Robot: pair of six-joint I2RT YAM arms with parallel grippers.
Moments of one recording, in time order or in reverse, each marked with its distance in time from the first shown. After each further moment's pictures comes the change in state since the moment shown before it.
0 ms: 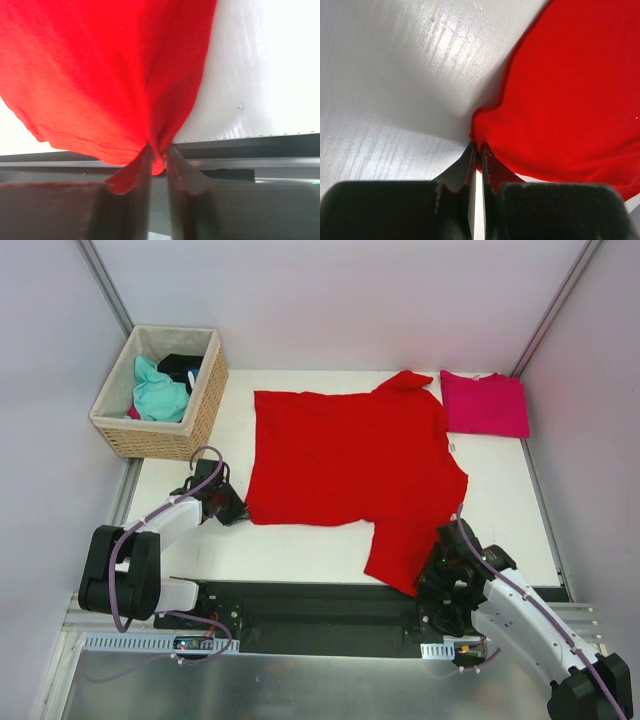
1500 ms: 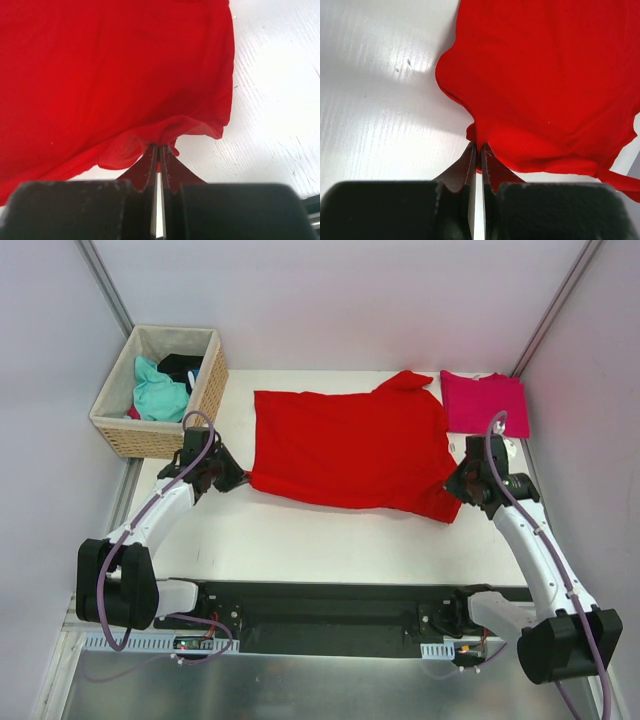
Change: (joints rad) left arm 0.020 -0.051 0.244 -0.074 0.027 0.076; right arm -0.260 0.399 0.636 0.109 0.311 -0.174
